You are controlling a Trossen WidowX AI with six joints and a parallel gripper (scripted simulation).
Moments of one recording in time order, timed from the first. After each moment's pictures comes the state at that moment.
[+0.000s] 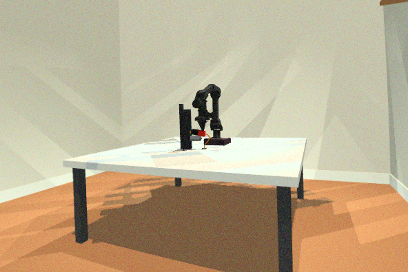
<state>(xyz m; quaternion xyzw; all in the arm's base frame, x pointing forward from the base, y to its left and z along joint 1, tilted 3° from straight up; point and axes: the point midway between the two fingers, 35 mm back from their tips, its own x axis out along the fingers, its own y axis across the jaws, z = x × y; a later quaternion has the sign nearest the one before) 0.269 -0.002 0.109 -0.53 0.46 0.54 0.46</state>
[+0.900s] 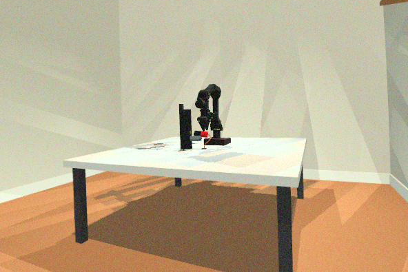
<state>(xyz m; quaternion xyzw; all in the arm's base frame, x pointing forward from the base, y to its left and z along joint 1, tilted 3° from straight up) 0.267 0.016 0.110 -0.53 0.46 0.55 0.46</state>
